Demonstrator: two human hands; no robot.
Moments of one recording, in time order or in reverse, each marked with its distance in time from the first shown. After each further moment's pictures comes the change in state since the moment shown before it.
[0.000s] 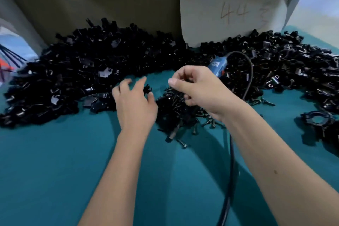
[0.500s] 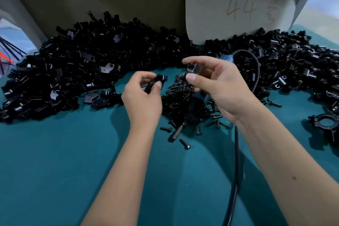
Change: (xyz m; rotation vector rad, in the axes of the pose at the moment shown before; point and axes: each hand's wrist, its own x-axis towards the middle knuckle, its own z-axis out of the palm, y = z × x) left_hand -0.001 0.013 0.009 -0.726 0.152 -0.154; right_hand -0.003 0.013 -0.019 0.239 0.034 -0.214
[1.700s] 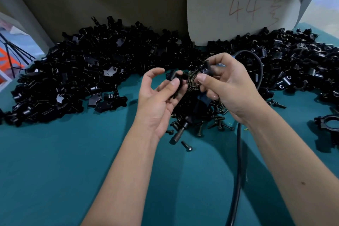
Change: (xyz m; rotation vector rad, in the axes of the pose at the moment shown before) left_hand -0.009 0.014 0.008 -0.993 -0.434 -0.374; right_hand -0.002 0.008 -0.017 0.014 0.050 -0.014
